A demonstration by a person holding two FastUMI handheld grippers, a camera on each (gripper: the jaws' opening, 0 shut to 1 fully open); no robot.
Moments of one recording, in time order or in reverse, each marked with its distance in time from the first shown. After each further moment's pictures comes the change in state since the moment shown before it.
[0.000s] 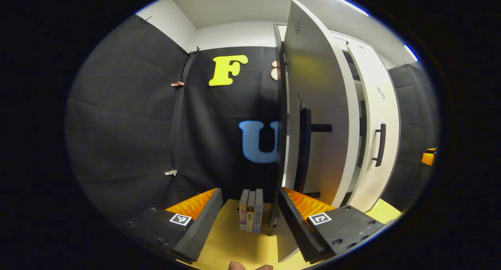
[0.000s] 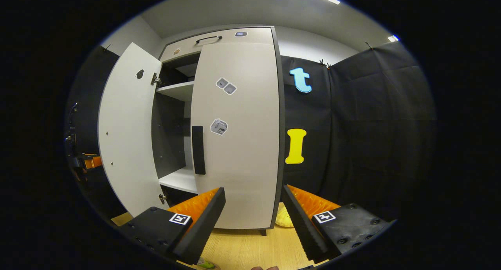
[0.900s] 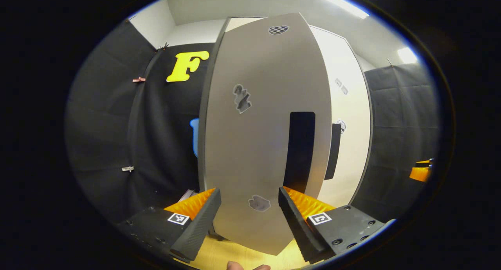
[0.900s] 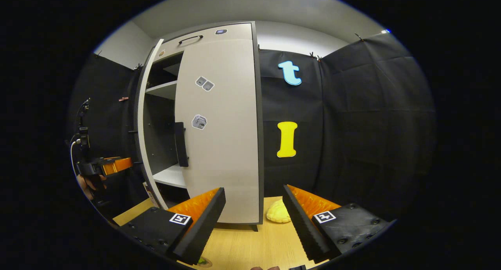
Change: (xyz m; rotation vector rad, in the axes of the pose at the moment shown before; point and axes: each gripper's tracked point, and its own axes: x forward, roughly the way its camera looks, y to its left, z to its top) left arm 0.053 -0.176 0.001 -0.004 -0.011 -0.192; right arm -0.004 -0.059 -0.008 0.027 0.033 -0.027
